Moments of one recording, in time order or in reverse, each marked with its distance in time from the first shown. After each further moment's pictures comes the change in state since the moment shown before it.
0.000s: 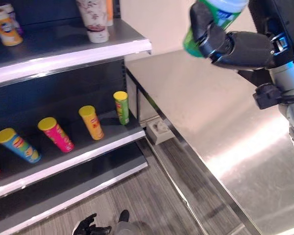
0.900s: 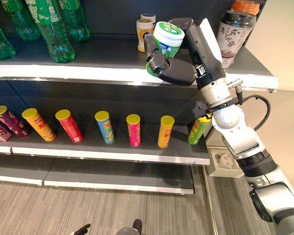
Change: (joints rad) left arm 0.048 0.014 -0.008 -0.035 0.022 0.010 0.045; right arm -0.076 0.428 0.184 0.307 -0.196 0.154 -0.149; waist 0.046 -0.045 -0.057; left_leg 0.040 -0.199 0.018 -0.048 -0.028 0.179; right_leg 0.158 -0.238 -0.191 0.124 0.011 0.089
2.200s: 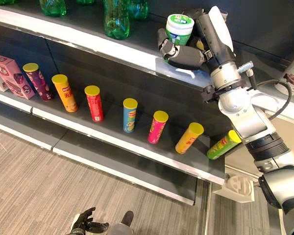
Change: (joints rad) left arm -0.077 0.050 -0.115 -0.063 -0.003 -0.001 0.005; right arm -0.149 -0.097 0.056 0.244 -0.074 0.054 -0.081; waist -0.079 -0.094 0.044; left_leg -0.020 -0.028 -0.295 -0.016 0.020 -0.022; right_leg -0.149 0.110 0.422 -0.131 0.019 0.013
